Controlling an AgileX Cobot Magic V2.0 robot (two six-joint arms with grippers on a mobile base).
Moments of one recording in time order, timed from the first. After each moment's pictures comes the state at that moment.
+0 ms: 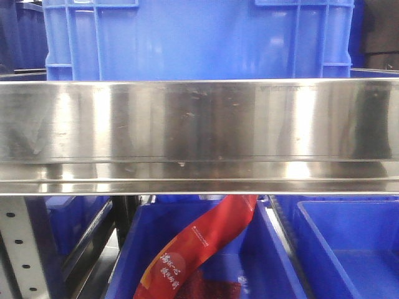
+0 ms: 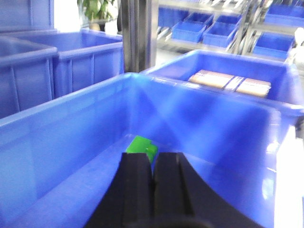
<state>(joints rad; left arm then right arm) -0.51 1.18 -1.19 -0.10 0.14 0.08 0.33 1.17 -1.10 0.07 0.13 -0.05</state>
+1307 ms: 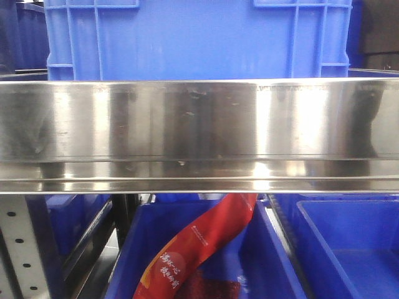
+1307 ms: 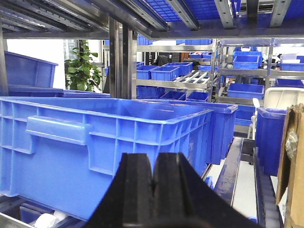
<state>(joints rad) -0.51 0.22 -0.40 -0.11 0.12 0.08 0.29 0.20 -0.35 0.07 0.06 -0.05</state>
